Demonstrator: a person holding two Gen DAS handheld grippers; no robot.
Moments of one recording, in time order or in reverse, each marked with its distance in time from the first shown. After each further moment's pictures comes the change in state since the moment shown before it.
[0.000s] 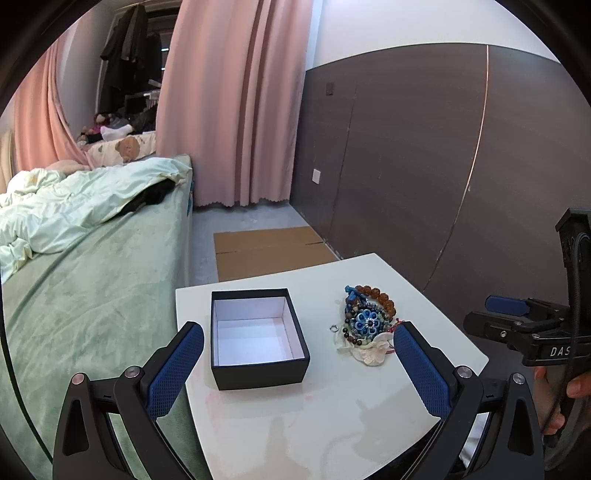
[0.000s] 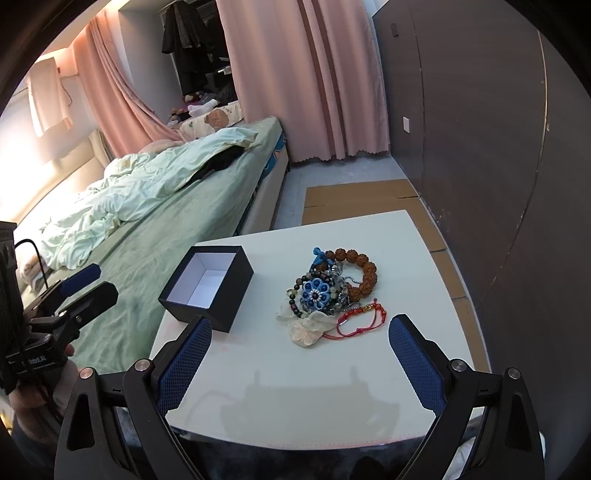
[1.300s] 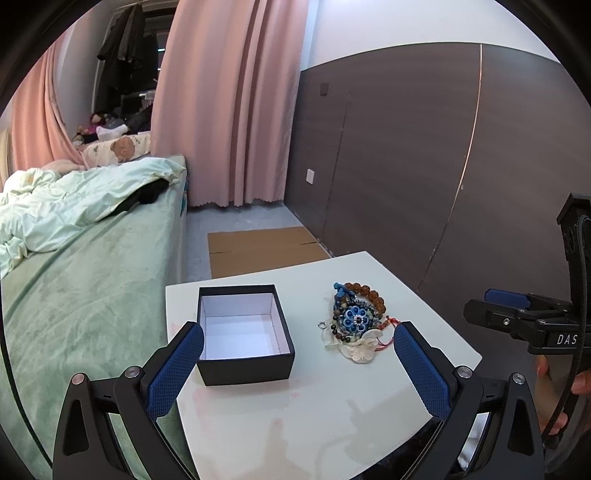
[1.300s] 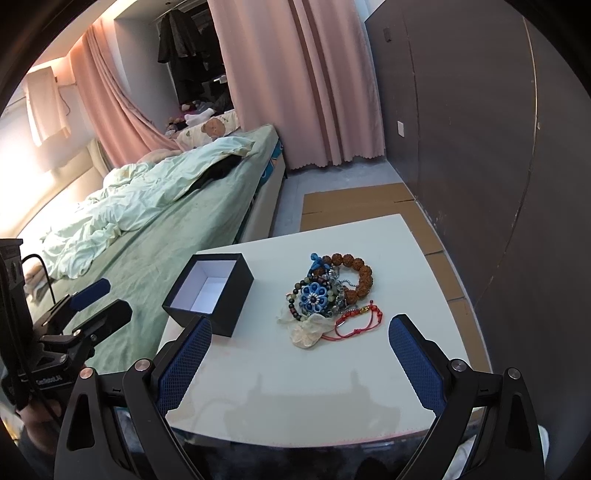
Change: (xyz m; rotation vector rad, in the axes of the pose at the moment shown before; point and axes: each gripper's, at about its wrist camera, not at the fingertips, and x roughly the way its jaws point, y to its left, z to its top) left arm -0.004 -0.011 -0.008 0.003 -0.007 -0.019; right arm -0.011 -0.001 -0.001 0.026 -0.028 -0.006
